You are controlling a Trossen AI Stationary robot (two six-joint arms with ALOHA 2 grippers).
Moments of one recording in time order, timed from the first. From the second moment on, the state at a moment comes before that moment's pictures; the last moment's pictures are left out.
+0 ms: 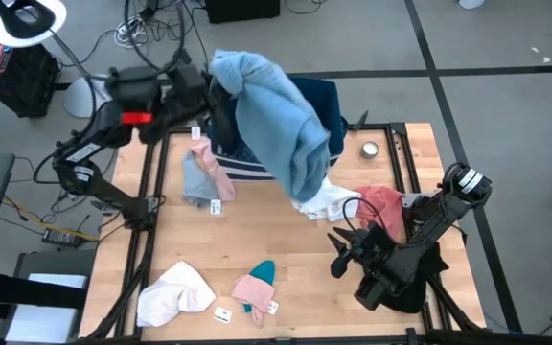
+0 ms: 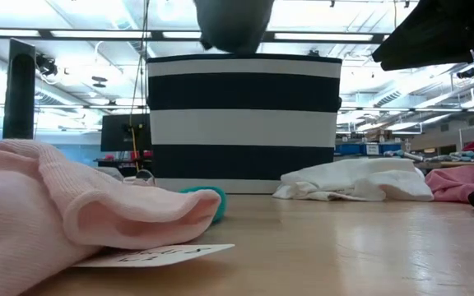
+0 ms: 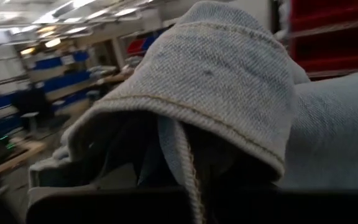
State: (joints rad) left arm 0.11 1.43 2.06 -0.56 -0.48 0.20; right arm 0.82 1.65 1.03 -0.92 1.26 1.70
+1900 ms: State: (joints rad) left arm 0.44 2.23 2.06 -0.98 -0.08 -0.01; right arm 0.82 1.65 1.03 -0.92 1.25 1.66
